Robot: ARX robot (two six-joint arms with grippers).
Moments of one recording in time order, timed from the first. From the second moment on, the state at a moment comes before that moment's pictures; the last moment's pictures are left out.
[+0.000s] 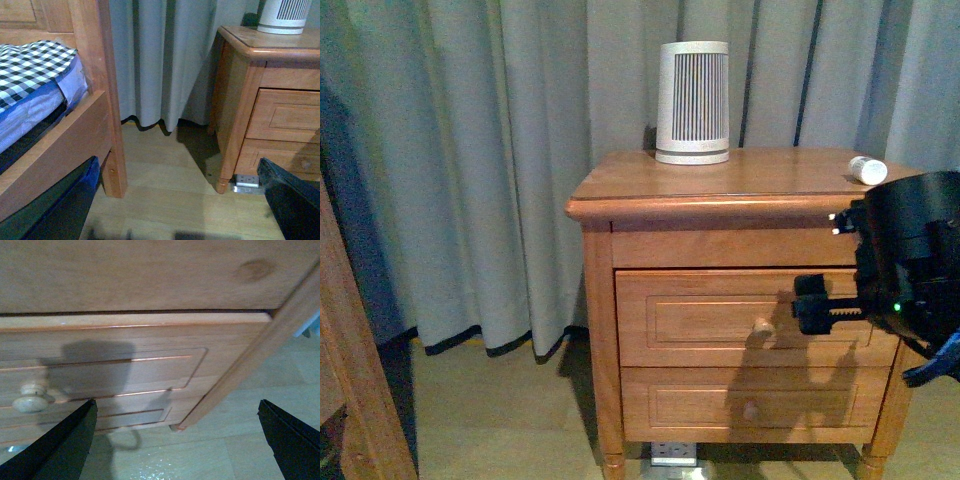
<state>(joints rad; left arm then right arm) 0.00 0.00 0.01 0.00 0.00 0.00 0.11 2.04 1.11 0.51 0.43 0.05</state>
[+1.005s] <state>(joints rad) 0.00 0.00 0.01 0.00 0.00 0.00 0.06 0.38 0.16 0.18 0.38 0.02</state>
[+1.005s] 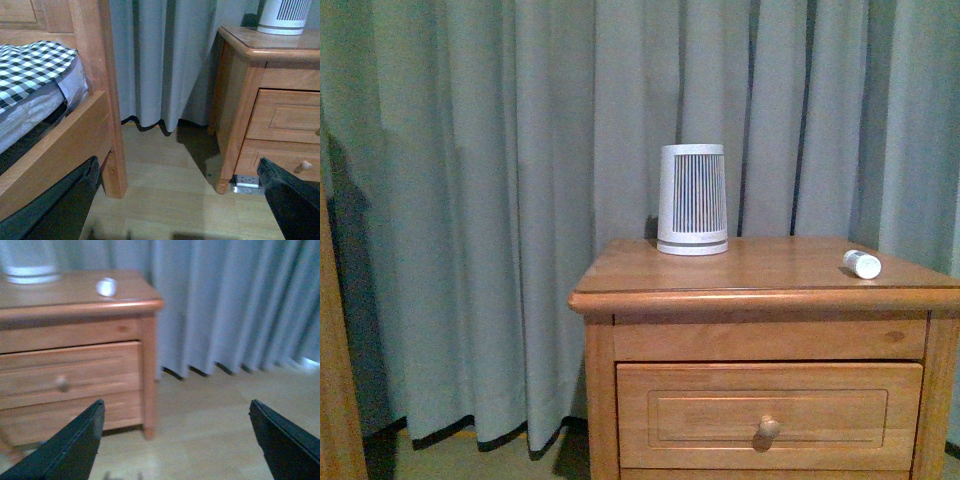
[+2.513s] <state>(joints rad) 0.00 0.00 0.01 0.00 0.00 0.00 0.00 0.01 0.01 0.00 0.00 0.00</state>
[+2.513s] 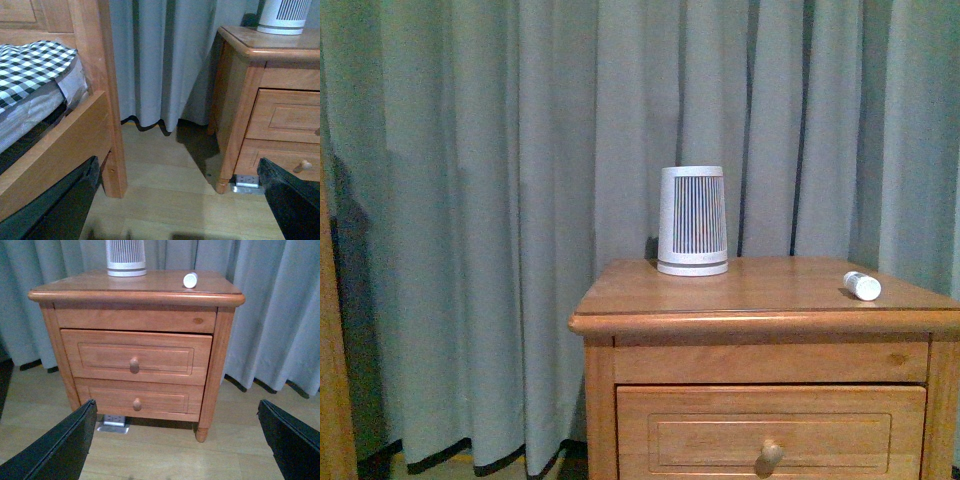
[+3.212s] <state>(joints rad) 0.00 0.00 0.01 0.00 0.00 0.00 0.00 0.01 0.01 0.00 0.00 0.00</state>
